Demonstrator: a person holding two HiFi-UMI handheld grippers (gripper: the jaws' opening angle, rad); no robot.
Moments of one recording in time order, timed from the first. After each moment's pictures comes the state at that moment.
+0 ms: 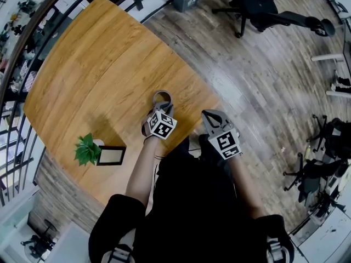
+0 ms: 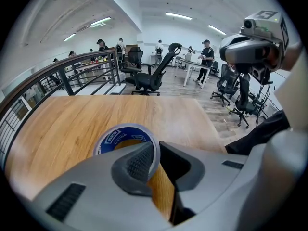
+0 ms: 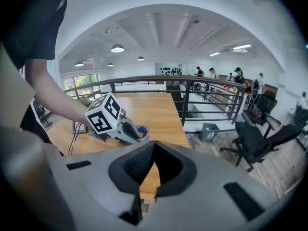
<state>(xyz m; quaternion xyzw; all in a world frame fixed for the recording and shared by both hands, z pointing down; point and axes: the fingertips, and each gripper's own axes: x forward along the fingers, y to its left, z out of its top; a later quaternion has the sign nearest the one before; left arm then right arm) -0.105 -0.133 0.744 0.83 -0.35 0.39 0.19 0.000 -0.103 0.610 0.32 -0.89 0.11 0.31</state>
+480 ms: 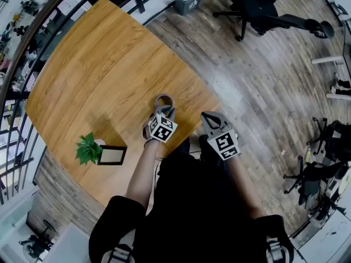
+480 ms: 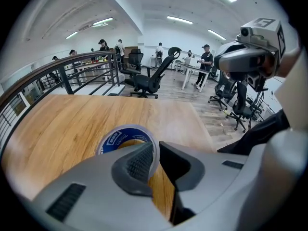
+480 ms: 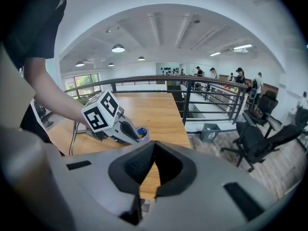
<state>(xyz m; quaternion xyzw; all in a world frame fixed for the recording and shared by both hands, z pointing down) -0.099 -0.121 0.734 0.84 -0.35 0.37 0.21 -0.003 -0.100 0.610 0.32 -0.89 0.11 0.31</state>
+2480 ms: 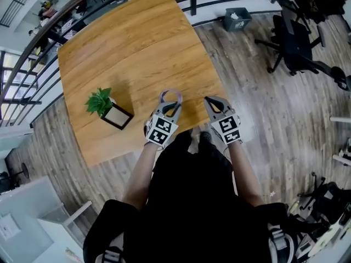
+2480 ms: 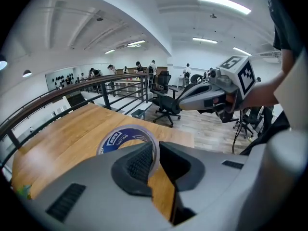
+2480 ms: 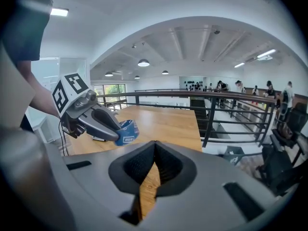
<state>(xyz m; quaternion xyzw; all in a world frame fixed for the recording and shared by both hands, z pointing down) -0.122 -0.070 0.593 0.78 -0.53 0.26 0.19 -0.042 -0.121 0.566 0.18 -0.95 0.05 0.24</state>
